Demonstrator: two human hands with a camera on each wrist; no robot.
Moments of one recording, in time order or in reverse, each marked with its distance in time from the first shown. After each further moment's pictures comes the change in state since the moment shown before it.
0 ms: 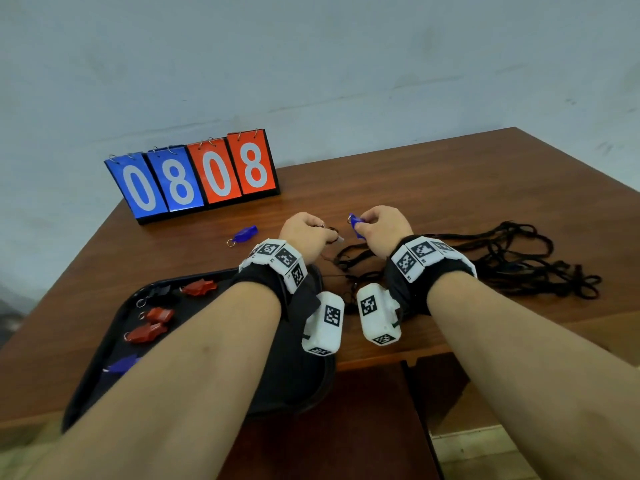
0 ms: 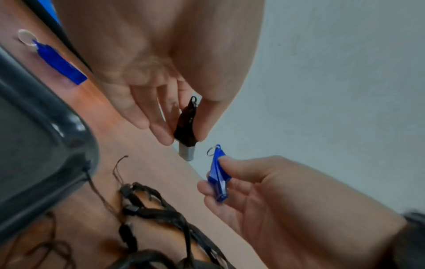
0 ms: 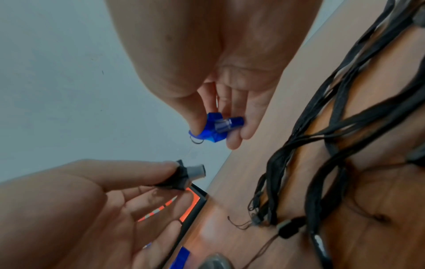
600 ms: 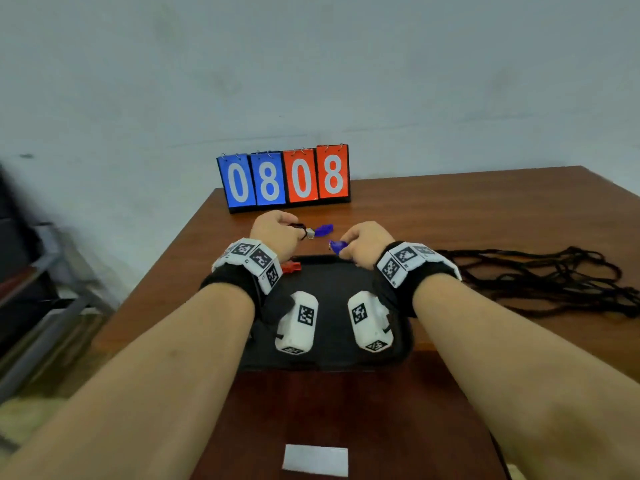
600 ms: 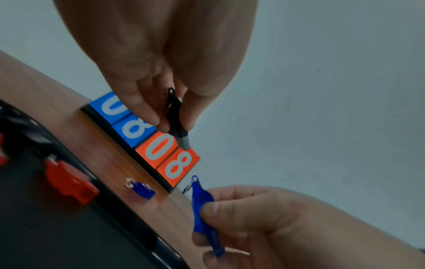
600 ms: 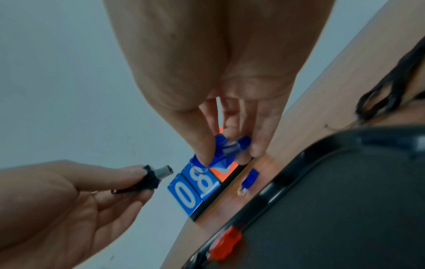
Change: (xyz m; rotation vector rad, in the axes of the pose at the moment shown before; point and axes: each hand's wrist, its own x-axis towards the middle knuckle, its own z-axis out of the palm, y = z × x) left_hand -0.068 -0.054 -0.167 -0.037 0.307 0.025; right_hand -0.084 -0.111 0.086 -0.169 -0.294 -0.181
